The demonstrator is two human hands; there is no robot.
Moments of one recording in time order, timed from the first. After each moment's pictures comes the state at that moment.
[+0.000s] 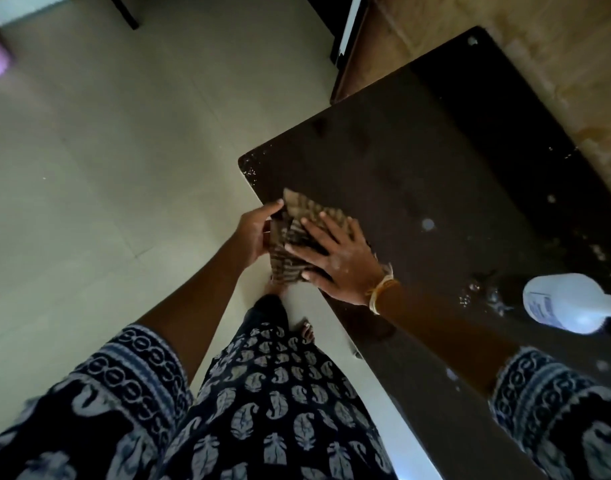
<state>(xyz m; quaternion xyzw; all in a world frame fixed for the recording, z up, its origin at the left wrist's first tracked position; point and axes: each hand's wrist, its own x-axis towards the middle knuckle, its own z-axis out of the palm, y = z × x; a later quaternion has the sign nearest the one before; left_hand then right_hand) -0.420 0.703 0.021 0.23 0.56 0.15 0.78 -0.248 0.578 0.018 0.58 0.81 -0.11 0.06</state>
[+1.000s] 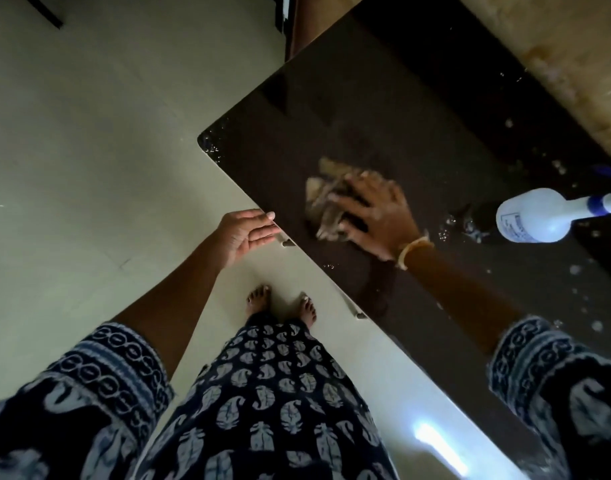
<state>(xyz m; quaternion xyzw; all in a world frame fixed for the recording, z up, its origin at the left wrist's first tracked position) -0.438 0.669 0.006 0.27 0.52 0.08 0.81 -0.181 0.520 0.014 0.74 0.67 -0.07 0.01</state>
